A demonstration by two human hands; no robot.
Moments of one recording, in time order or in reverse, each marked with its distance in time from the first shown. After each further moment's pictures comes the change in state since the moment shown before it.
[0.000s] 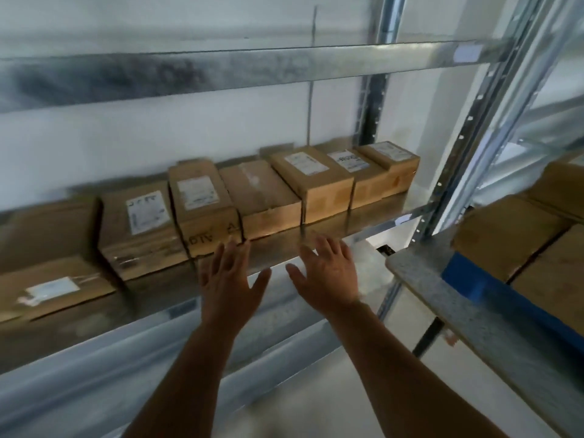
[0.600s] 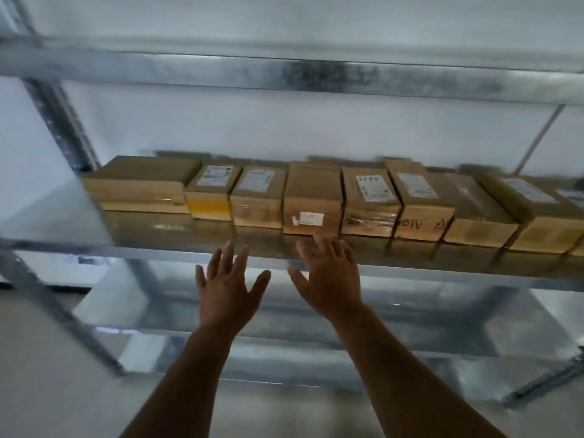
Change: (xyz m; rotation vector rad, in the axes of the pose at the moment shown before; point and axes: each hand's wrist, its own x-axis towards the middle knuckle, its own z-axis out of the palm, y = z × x) left_hand -0.218 -0.271 -0.180 0.154 0.148 -0.504; right_hand -0.083 -0.352 0.023 0.180 -0.122 -0.472
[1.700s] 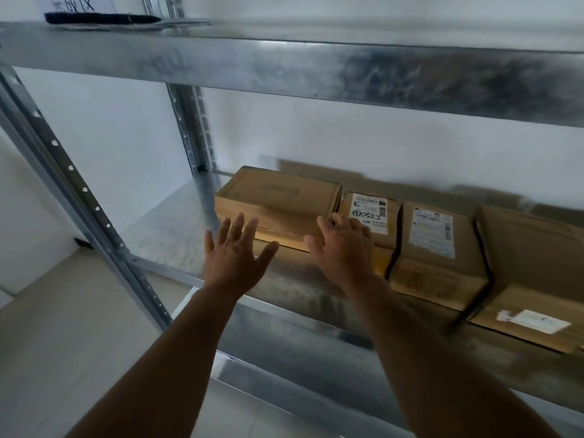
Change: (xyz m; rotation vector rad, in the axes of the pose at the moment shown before) left_hand 0.215 -0.288 -0.057 0.186 0.016 -0.158; right_hand 0.269 -0.220 0.163 0.052 -0.162 -0.128
